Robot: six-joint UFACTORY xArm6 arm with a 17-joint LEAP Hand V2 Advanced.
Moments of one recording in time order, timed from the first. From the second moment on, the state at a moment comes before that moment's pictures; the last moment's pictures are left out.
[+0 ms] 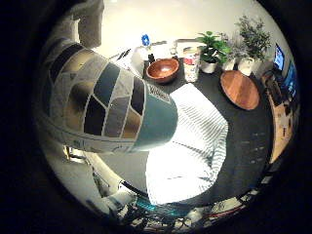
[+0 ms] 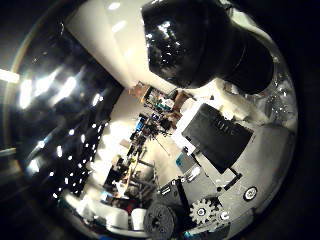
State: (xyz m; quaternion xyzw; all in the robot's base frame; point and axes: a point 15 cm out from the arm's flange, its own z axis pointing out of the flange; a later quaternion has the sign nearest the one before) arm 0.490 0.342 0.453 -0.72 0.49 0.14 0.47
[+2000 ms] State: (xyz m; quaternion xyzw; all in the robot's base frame) arm 0.455 0.500 0.254 -0.69 0.39 0.41 0.44
